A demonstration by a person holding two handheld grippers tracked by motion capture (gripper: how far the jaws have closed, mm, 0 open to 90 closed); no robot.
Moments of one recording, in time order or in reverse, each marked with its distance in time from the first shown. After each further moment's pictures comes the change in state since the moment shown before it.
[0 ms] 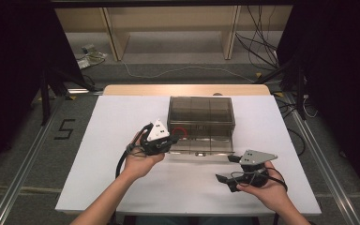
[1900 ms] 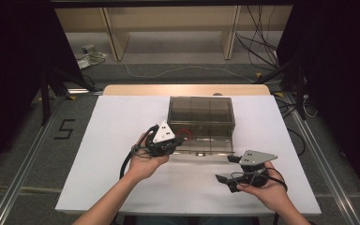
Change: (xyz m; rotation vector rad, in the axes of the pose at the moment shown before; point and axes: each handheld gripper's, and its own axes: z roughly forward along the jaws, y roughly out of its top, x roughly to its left) left arm -0.010 0.003 0.010 0.010 -0.027 0.021; right arm 0.000 0.000 0.000 -0.001 0.008 -0.009
